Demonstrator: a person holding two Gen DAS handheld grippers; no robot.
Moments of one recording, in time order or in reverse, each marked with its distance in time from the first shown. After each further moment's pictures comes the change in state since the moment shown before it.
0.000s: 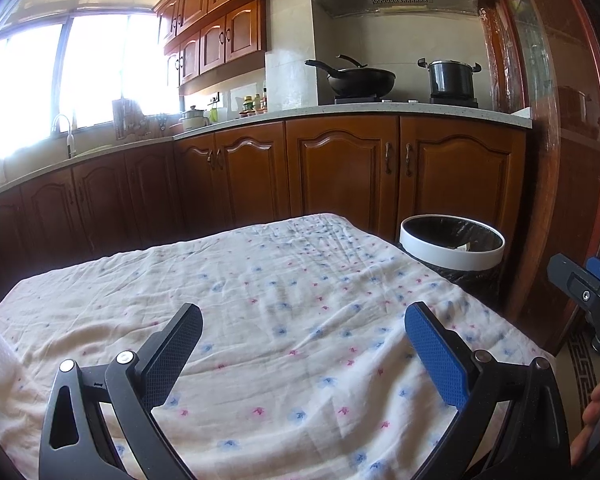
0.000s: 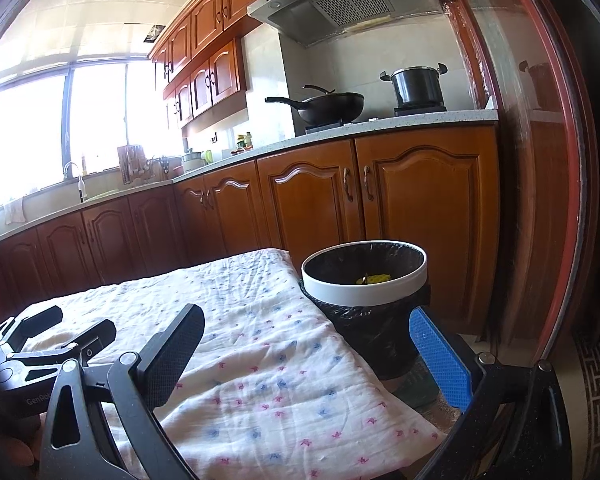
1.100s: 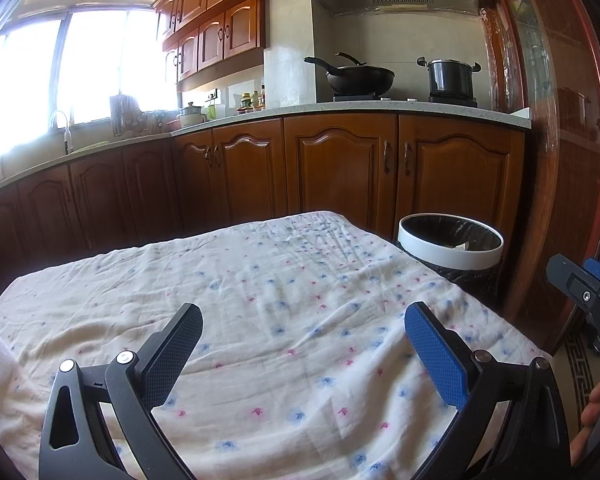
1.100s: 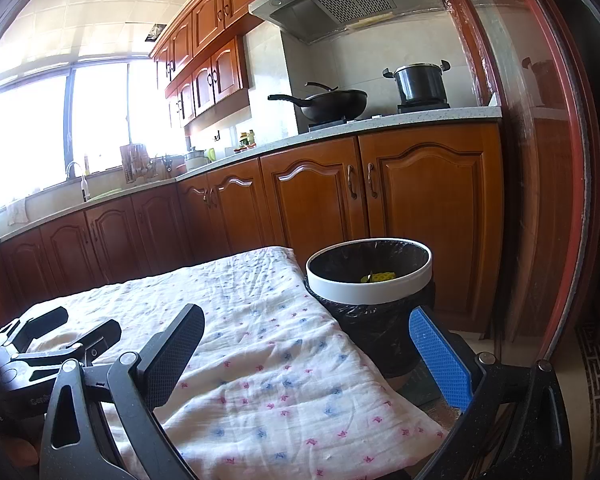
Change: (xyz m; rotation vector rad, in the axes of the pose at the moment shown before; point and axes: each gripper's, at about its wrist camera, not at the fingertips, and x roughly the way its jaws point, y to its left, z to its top) left arm 0.005 0.003 0.001 -0.002 0.009 -0.013; right arm 0.003 0.003 -0.001 0.004 0.008 0.011
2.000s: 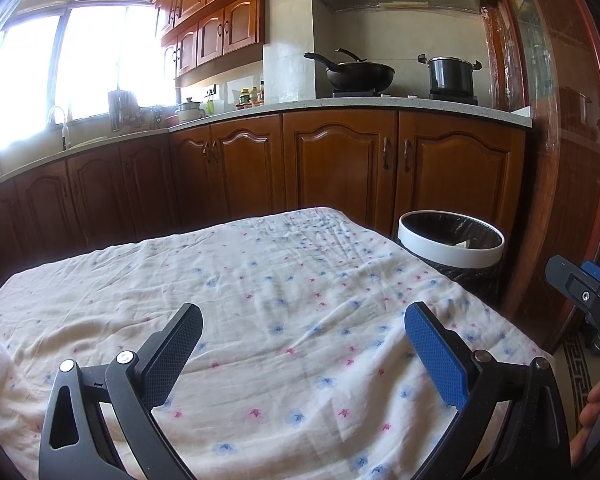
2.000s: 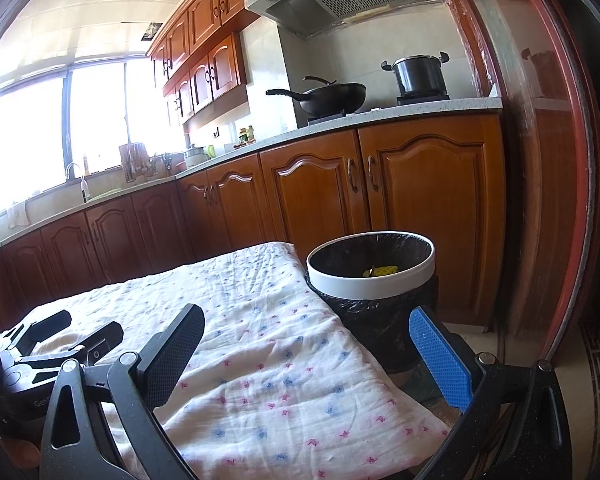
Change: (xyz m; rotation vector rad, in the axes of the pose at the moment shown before) left arm 0.007 0.005 0.000 -0.006 0.012 -0.013; right arm 0.005 -0.001 -0.001 0.013 0.018 0.007
